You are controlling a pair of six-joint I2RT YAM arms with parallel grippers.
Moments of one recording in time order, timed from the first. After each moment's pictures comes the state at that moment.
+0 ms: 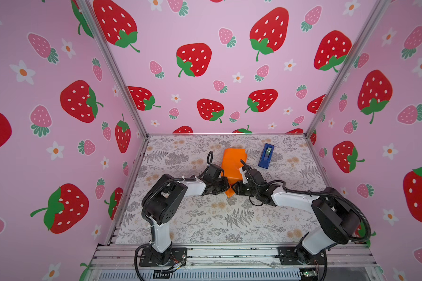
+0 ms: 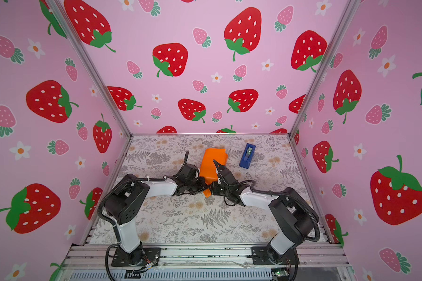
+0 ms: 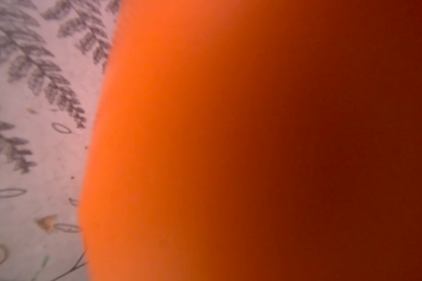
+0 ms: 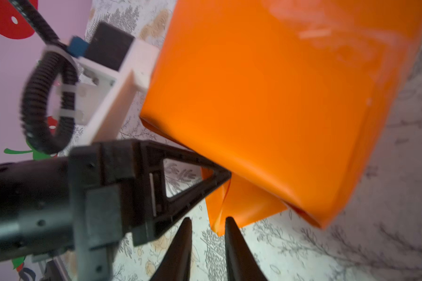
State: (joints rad) left arm -0.60 1.89 0.96 0.06 0.33 -0.89; right arm 0.82 1.59 0.73 0.13 -0.17 0.73
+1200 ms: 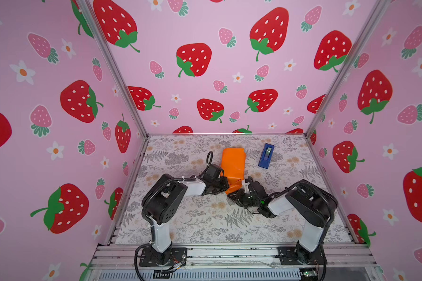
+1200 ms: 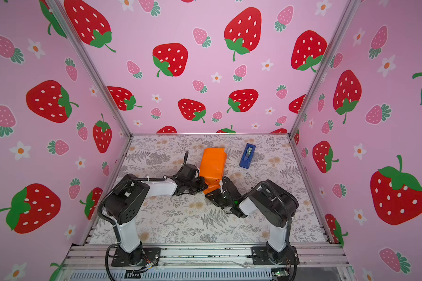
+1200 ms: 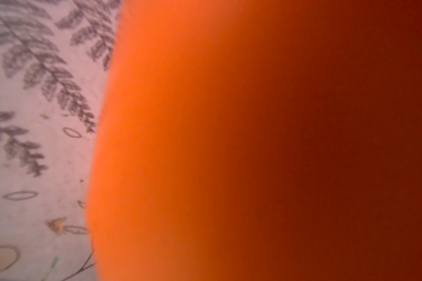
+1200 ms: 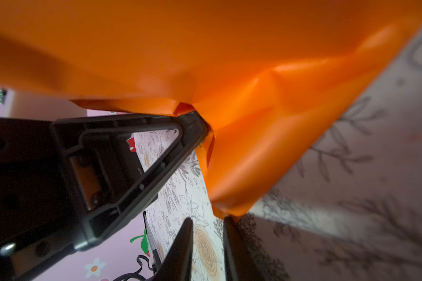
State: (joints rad) left arm -0.60 1.89 0.96 0.06 0.32 -0.89; right arm 0.81 1.83 0.52 0.78 -0.35 1.25
